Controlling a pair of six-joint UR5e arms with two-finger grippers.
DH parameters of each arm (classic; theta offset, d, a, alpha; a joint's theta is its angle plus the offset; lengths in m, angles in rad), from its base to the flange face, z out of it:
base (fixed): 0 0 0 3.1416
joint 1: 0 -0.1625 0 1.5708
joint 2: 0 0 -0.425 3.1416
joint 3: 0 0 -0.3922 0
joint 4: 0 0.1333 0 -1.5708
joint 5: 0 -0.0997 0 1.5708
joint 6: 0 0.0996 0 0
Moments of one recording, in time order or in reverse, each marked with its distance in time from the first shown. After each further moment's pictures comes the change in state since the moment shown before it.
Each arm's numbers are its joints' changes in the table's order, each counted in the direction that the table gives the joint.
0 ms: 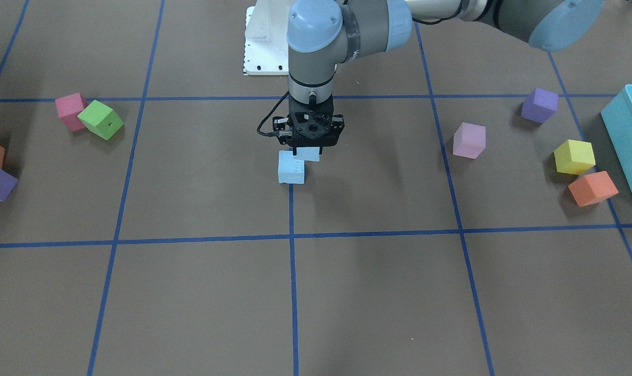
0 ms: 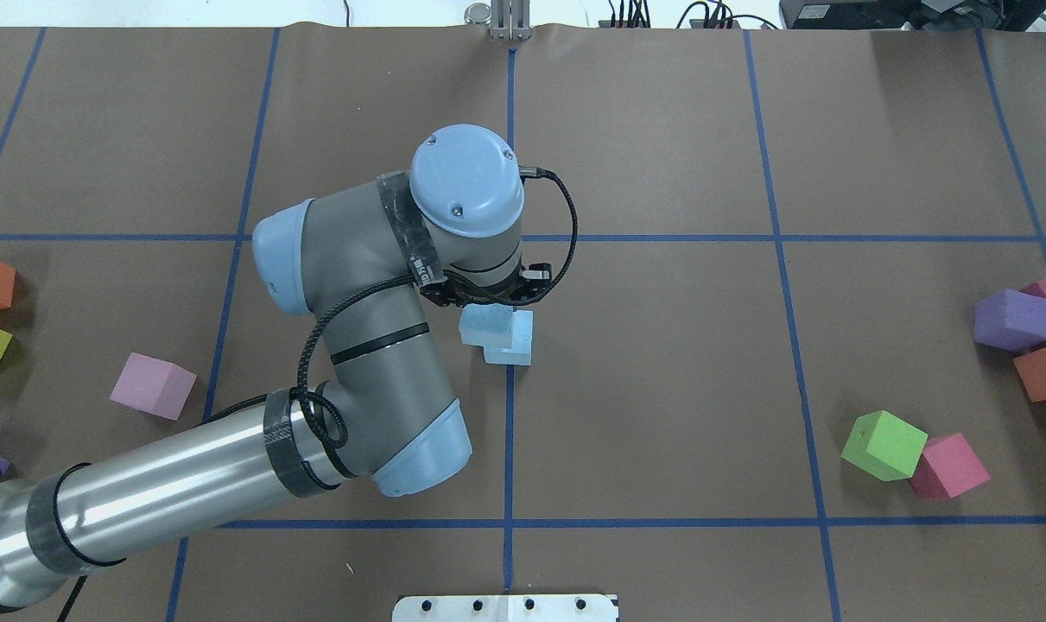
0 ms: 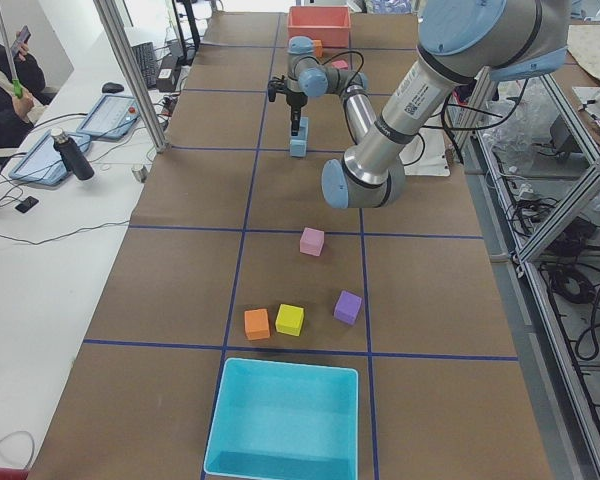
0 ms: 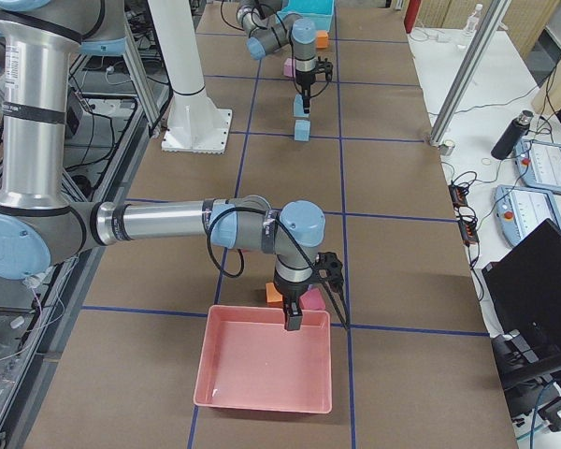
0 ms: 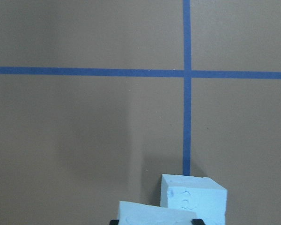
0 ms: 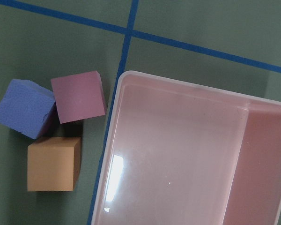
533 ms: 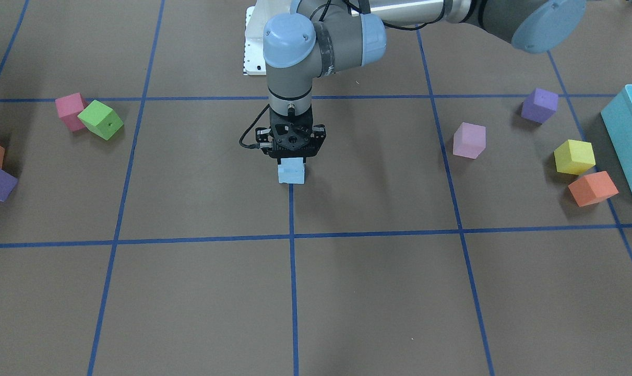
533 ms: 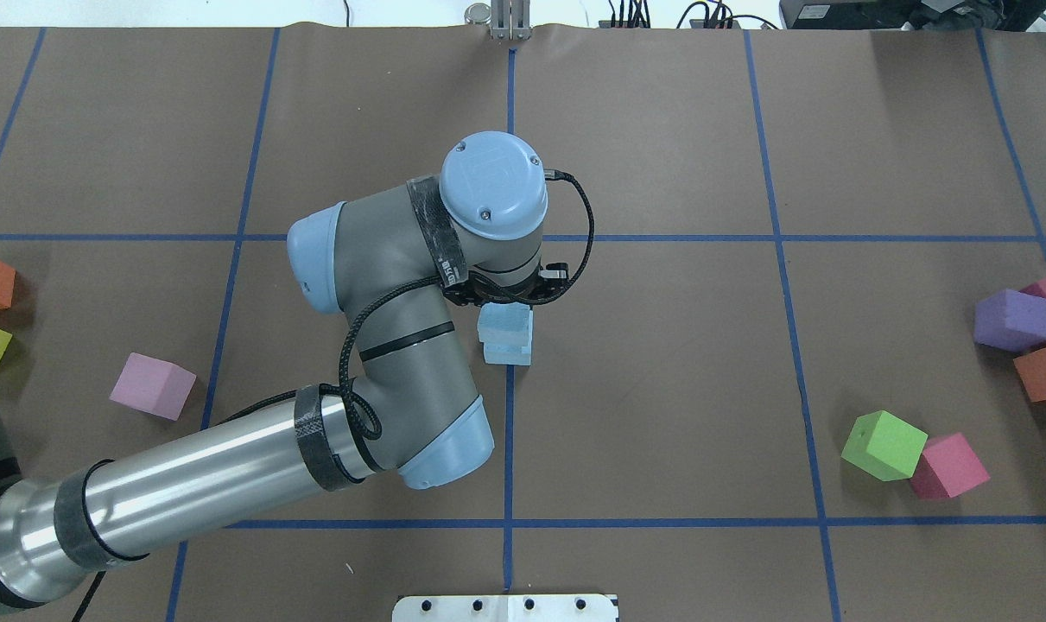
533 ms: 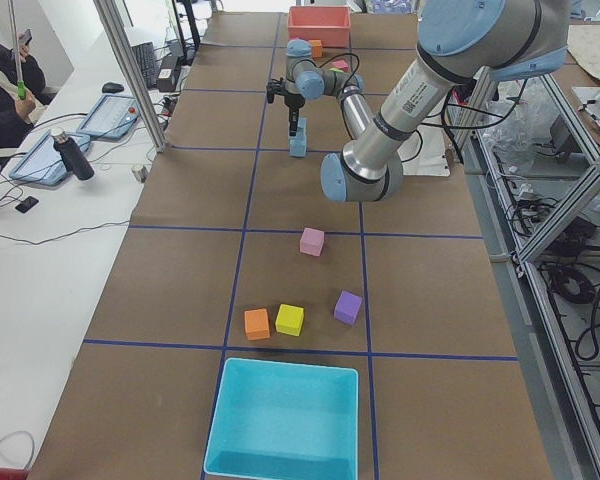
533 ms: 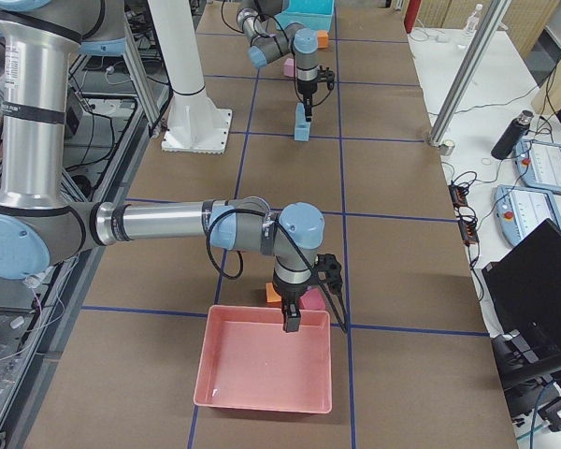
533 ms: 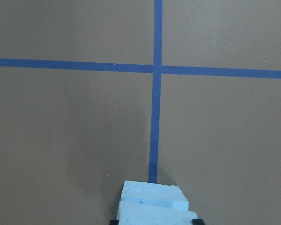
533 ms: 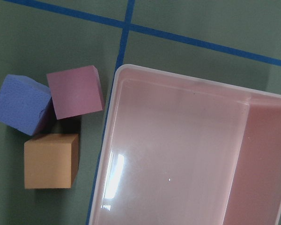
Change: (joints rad) left arm -0.006 0.024 0.073 -0.055 -0.006 -0.016; right arm 0.000 0.002 -0.005 0.000 0.000 0.003
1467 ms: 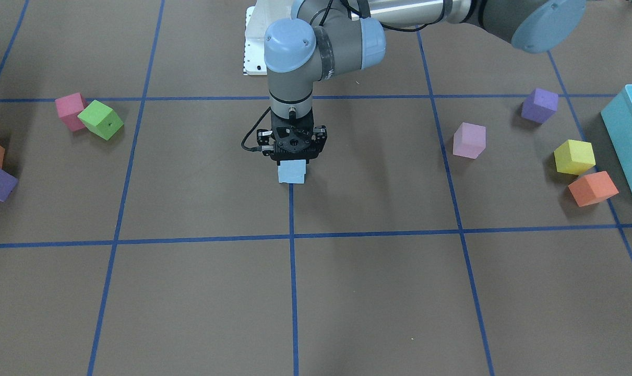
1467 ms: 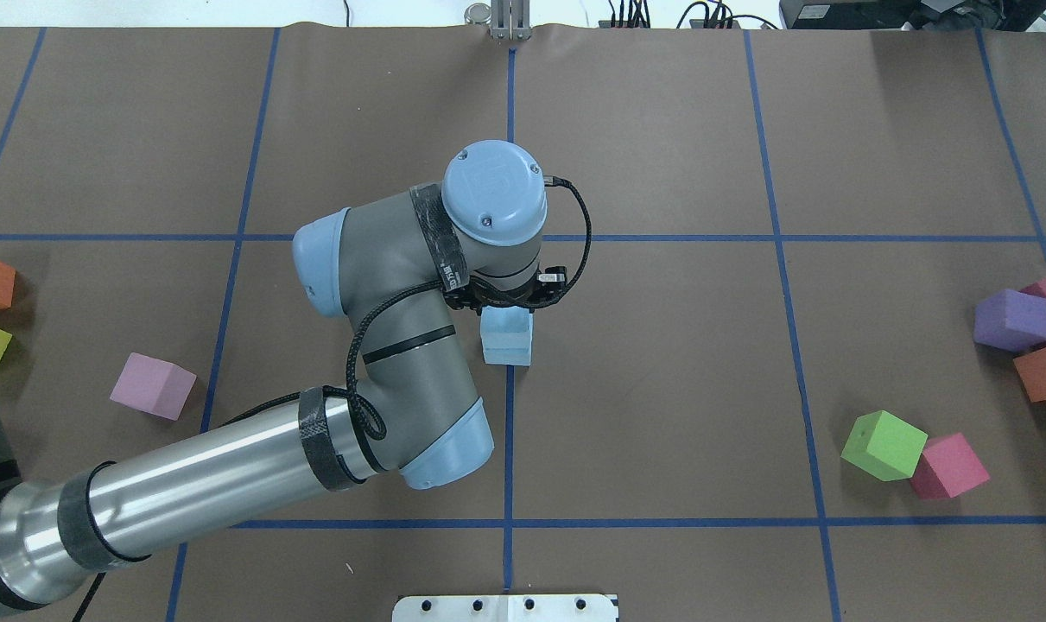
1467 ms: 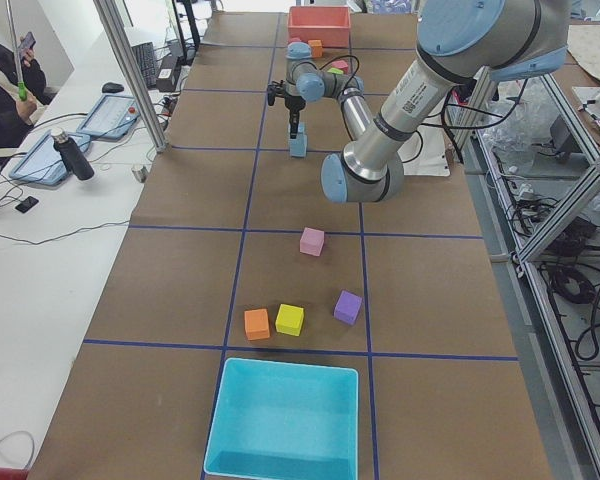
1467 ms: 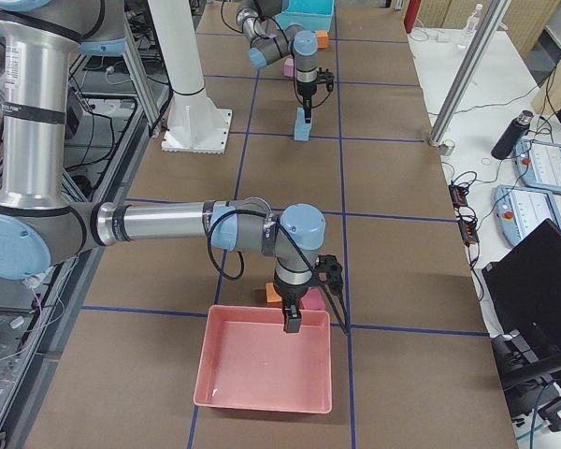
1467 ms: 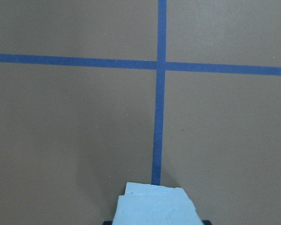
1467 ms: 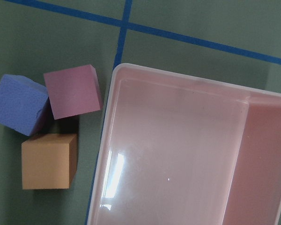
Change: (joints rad) left arm -0.005 -0.004 0.005 -0.003 0.000 0.000; right arm 0.000 -0.004 -0.005 0.001 0.001 0.001
